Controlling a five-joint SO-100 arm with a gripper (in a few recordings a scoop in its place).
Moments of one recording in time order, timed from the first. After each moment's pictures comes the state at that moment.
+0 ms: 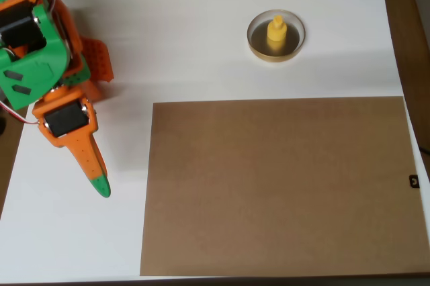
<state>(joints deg) 19.3 185.2 165.6 60.7 -8.1</state>
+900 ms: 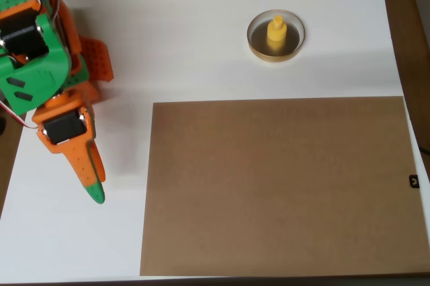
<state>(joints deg) 21.5 186.2 169.7 60.2 -4.1</state>
